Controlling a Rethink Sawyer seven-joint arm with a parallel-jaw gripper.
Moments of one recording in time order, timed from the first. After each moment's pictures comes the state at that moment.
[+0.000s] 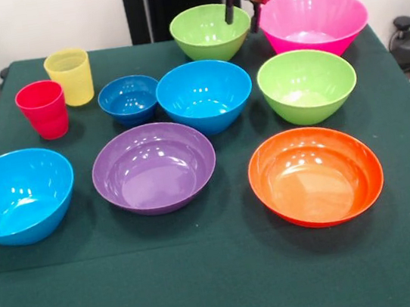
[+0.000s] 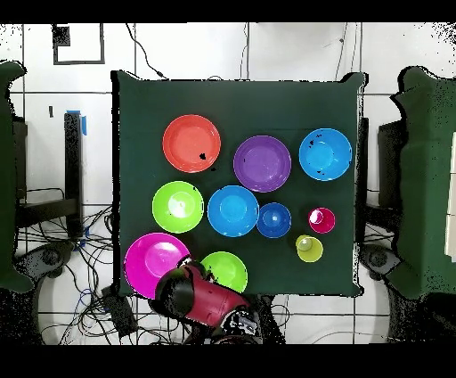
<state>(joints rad) -0.02 -0.60 -0.10 2.34 0.26 -0.11 2.15</state>
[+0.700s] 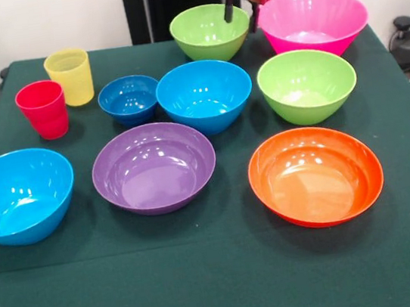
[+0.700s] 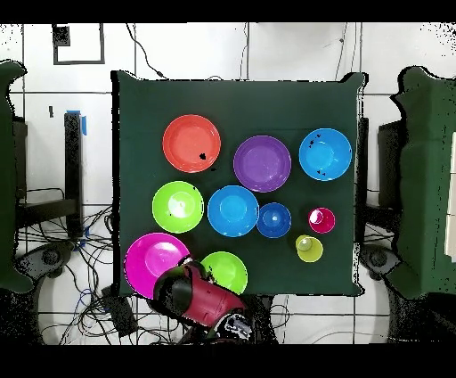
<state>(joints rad) 0.03 -0.60 -0.13 2.34 0.33 -0.08 2.15</state>
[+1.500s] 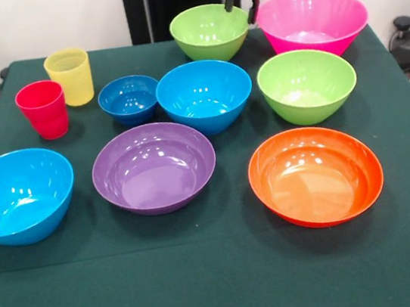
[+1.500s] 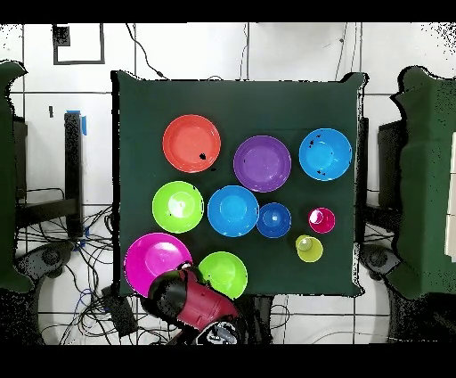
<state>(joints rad) 0.11 -0.59 -0.19 2.34 0.41 0.00 2.15</state>
